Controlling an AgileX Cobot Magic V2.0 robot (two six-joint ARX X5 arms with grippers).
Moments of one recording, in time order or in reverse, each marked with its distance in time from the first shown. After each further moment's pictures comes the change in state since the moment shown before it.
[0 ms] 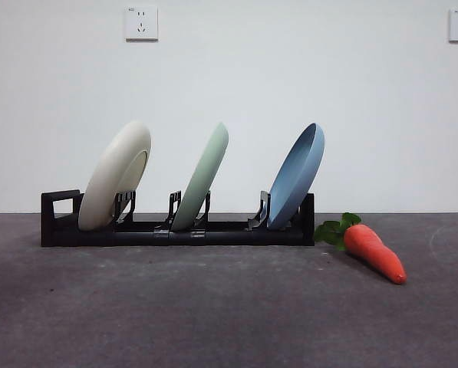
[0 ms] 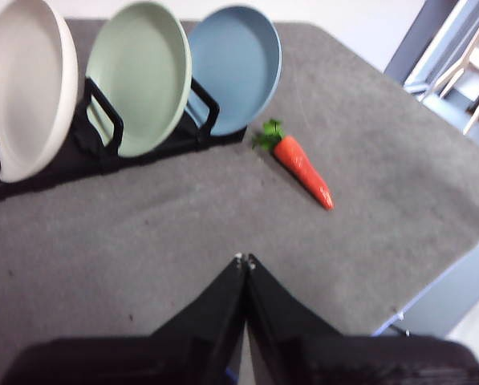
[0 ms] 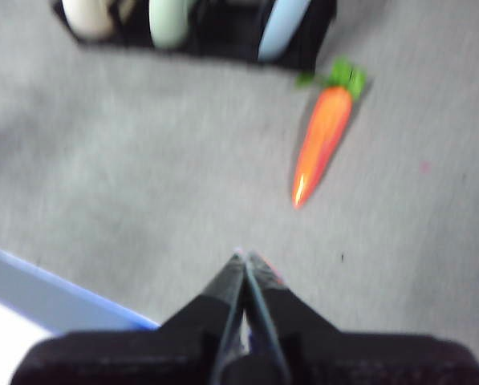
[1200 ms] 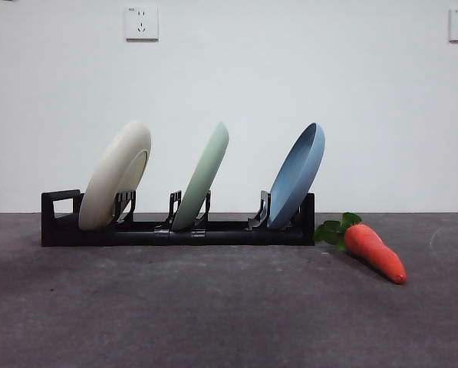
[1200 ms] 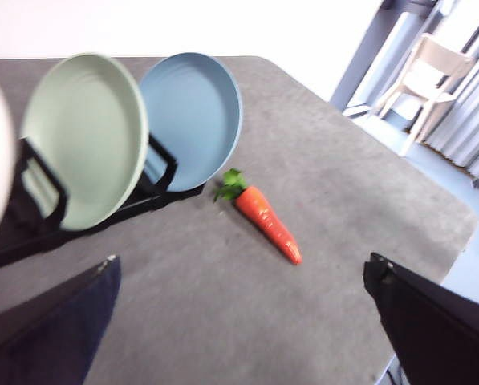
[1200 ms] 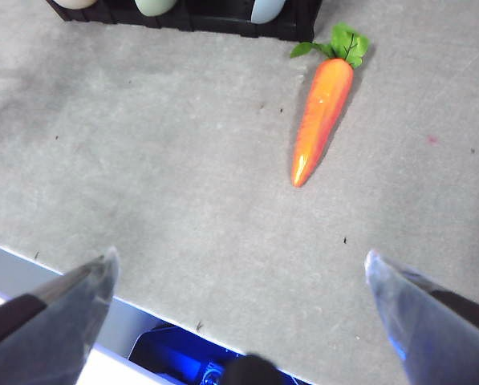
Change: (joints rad) left arm -0.127 0.276 0.013 0.395 0.033 -0.109; right arm 0.000 0.063 0.001 -0.005 0.001 0.022
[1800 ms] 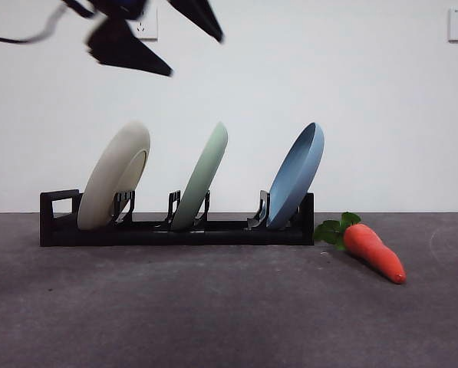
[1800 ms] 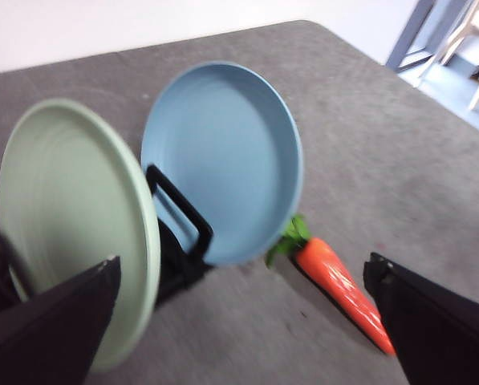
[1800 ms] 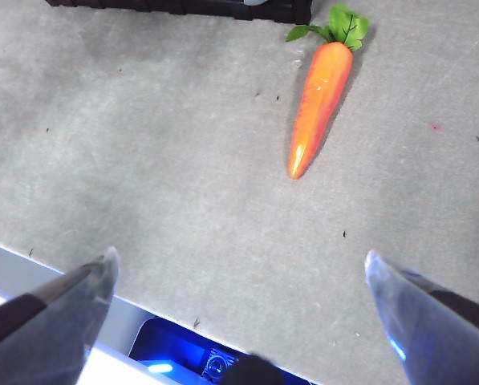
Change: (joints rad) left arm -0.301 0.735 0.444 0.213 -0.381 0.019; right arm 0.000 0.054 0.000 0.009 0.000 0.000
